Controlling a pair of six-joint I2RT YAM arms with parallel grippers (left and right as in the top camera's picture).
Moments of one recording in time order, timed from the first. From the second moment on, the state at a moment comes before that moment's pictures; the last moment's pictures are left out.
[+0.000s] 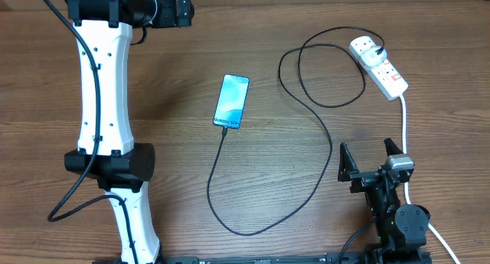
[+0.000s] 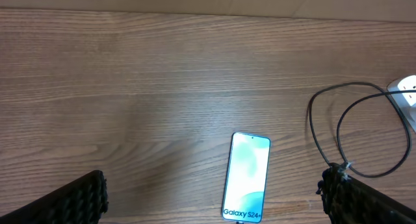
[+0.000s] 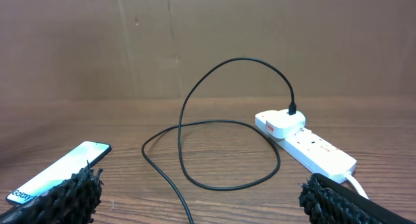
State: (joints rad) left arm -0.09 2.22 2.77 -1.50 0.12 -0.15; right arm 0.06 0.01 0.02 -0.03 -0.06 0.07
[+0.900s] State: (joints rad) left arm -0.09 1.42 1.71 -1.27 -0.14 -0.15; right arm 0.06 0.01 0.02 -0.04 -0.06 0.07
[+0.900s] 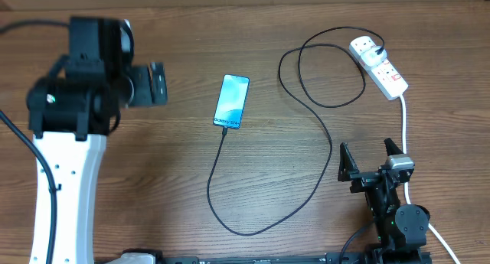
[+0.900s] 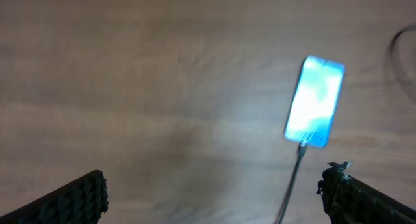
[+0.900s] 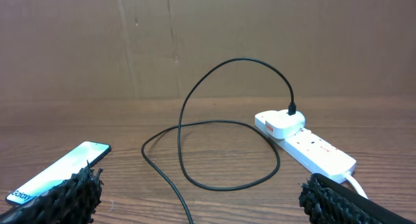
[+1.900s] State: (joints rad) left arm 0.01 0.63 0.85 -0.94 -0.06 -0.10; right arm 0.06 0.01 0.02 -0.03 -0.06 0.07
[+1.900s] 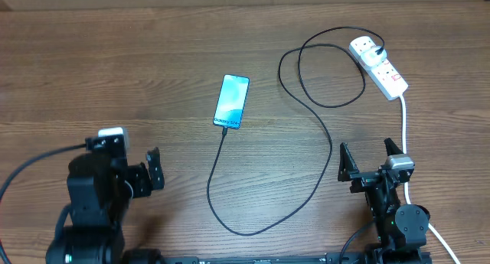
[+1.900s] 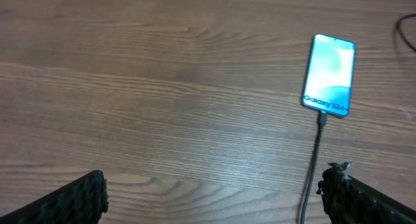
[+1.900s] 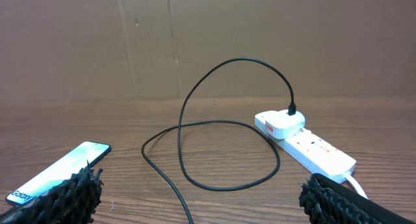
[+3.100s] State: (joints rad) left arm 0.03 0.15 0.30 -0.32 0.08 -0.05; right arm 0.06 0.01 0.02 -0.04 -0.06 0.07
